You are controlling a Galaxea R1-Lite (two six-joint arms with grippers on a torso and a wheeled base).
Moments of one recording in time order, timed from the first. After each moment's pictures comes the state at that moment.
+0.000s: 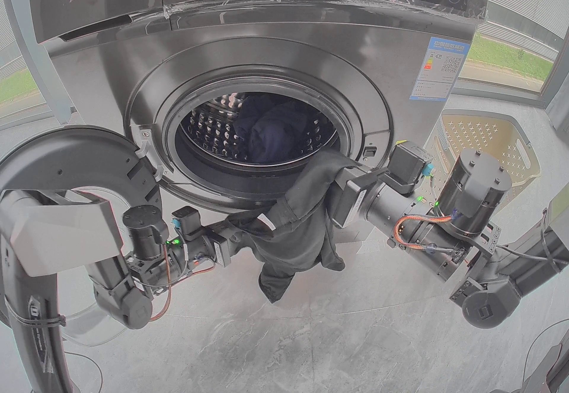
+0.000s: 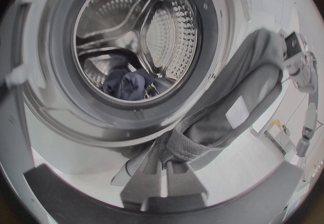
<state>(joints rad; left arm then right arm) -0.35 2.24 -0.61 -1.55 -0.32 -0.07 0.75 1.88 -0.74 -1.33 -0.08 0.15</state>
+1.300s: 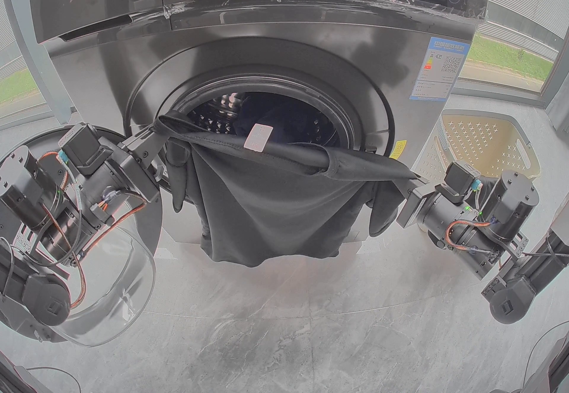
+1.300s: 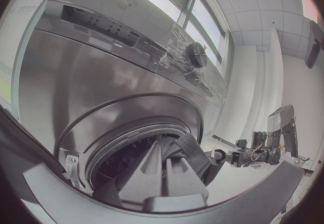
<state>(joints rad) -0.33 1.63 -0.48 -1.55 -0.32 -0.19 0.52 1.86 -0.50 -1.55 0.00 0.17</state>
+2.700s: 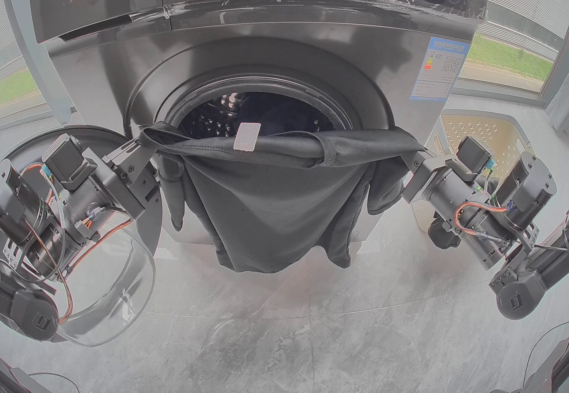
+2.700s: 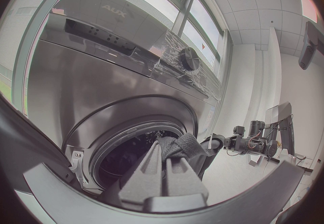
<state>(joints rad) -0.33 1.55 -0.39 -1.55 -0.33 -0.18 0.57 1.79 -0.56 -1.54 -0.04 0.19</state>
